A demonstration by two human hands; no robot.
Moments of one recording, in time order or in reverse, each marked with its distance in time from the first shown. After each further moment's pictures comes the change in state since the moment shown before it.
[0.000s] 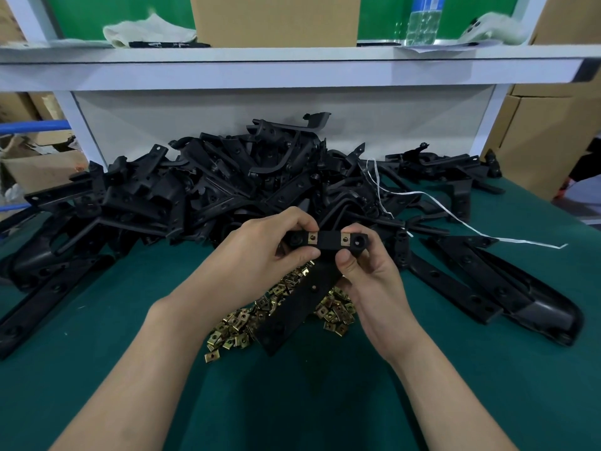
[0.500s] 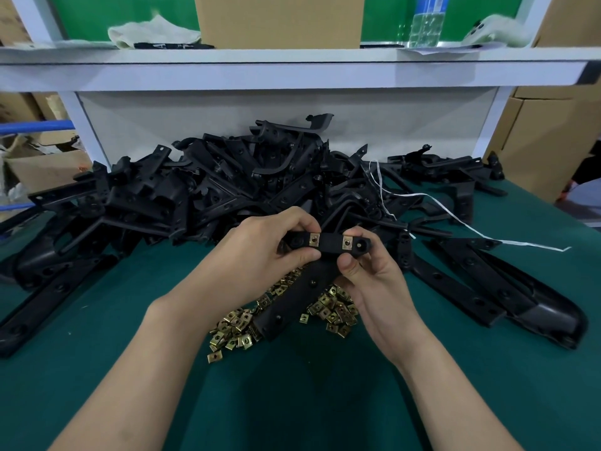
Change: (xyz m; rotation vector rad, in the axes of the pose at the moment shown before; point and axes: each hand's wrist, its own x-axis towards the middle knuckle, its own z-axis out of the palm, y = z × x) left_hand 0.001 -0.002 -0.004 0.030 0.010 -0.004; right_hand 0.001 -0.001 -0.001 0.076 -0.044 0.040
